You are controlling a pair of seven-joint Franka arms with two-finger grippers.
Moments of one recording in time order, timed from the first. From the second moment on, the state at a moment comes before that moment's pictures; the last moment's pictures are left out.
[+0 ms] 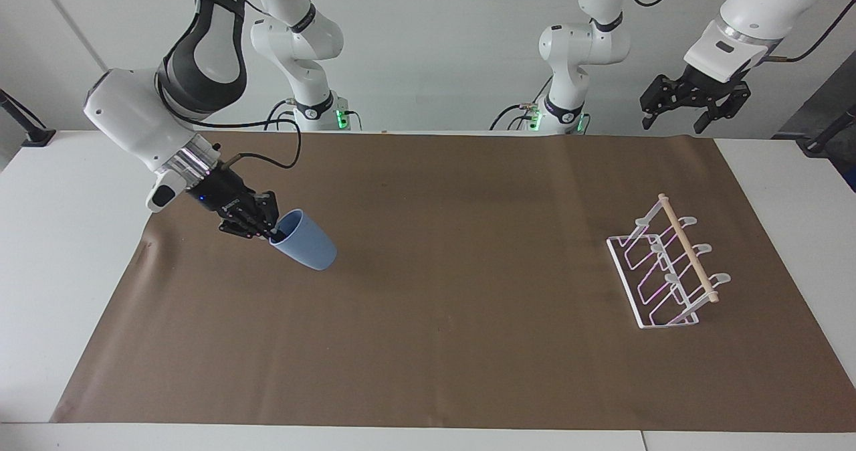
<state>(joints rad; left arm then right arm) -0.09 -0.05 -0.02 -1.51 -0.01 1.39 0.06 -0.04 0.16 -0.02 -1.78 0.84 2.02 -0.46</state>
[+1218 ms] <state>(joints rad) -0.10 -0.06 -0.02 -1.51 -0.15 1.38 -0.25 0.03 0.05 0.00 -1.94 1.57 1.75 -0.31</state>
